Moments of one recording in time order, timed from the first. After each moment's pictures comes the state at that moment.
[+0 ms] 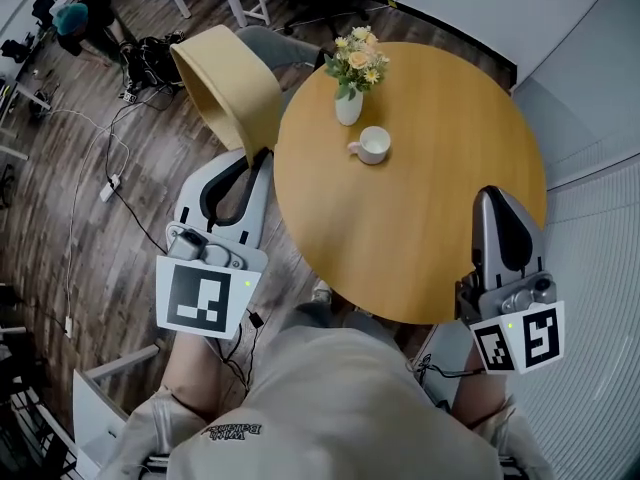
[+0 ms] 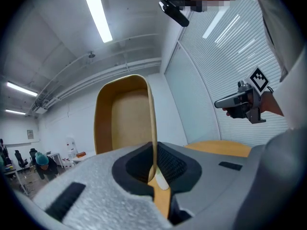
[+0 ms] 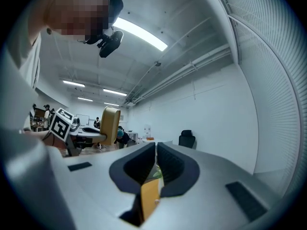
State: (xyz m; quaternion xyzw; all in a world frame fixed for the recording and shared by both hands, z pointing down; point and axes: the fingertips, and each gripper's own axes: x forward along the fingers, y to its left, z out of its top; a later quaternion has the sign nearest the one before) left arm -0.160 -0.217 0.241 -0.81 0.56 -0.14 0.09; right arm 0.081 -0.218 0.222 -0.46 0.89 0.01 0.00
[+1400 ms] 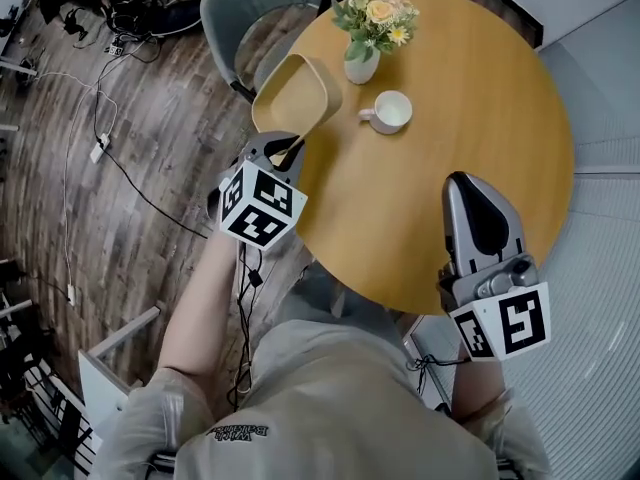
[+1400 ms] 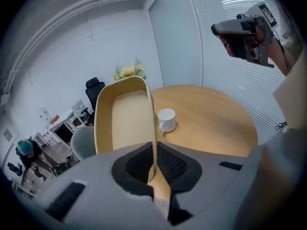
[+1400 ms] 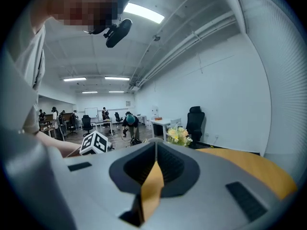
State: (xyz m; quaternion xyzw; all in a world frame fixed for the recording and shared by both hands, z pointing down) left arm -0.169 -0.311 0.539 -0.81 0.42 -0.40 -0.10; right arm 0.018 -0.288 0.346 -0.40 0.91 -0.08 -0.08
